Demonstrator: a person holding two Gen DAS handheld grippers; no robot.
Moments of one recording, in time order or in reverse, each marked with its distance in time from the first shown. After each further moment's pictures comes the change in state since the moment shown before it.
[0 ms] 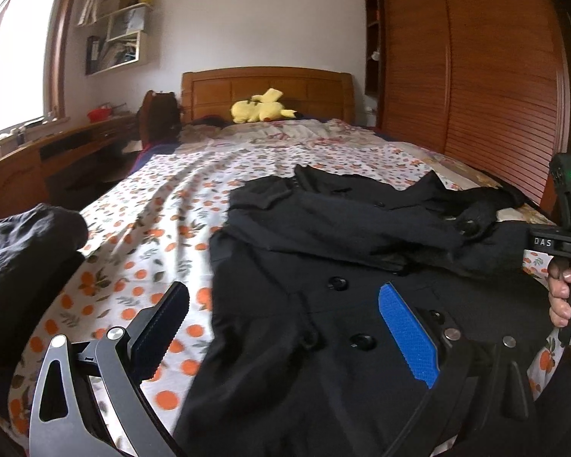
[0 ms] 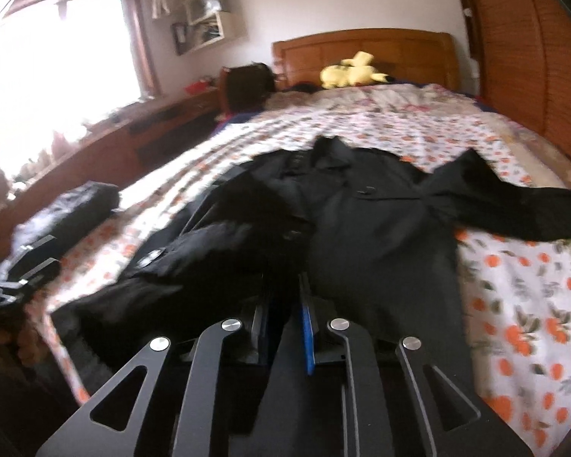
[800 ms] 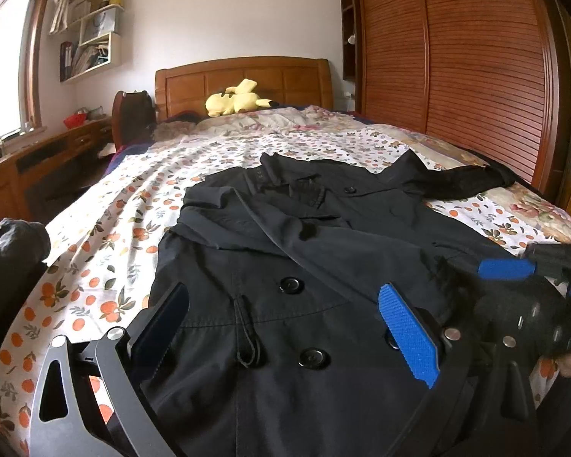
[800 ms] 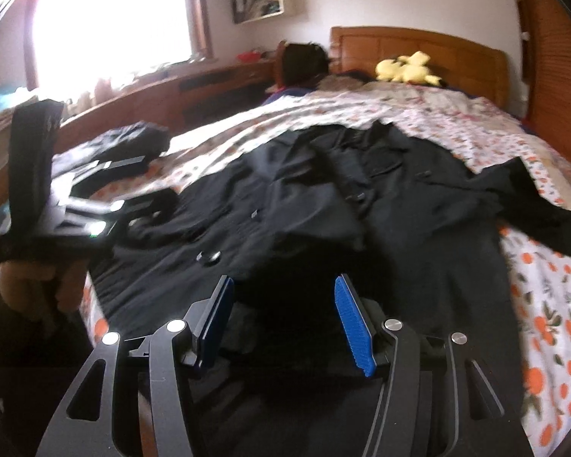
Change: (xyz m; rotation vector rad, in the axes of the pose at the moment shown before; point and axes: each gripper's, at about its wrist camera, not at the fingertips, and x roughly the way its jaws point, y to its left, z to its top) left arm 0.038 -0.049 -0.002 0.057 0.034 -0.044; right arm -0.005 0.059 -0.045 -0.191 0.088 0.141
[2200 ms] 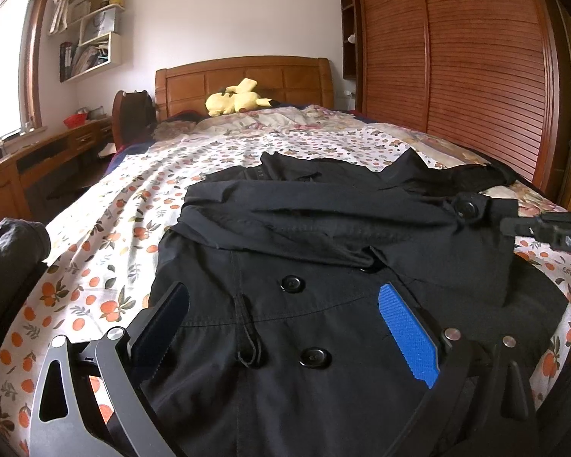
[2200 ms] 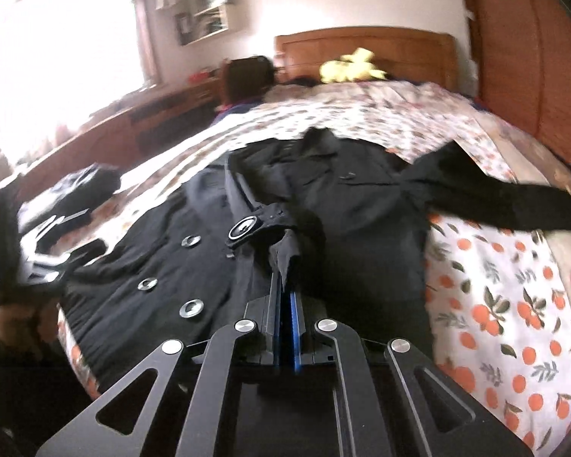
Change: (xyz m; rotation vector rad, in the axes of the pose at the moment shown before) left arm 0.001 0.005 -0.001 0.001 -0.001 -0.003; right arm -0.036 -0.085 0.007 0.180 -0.055 -0.126
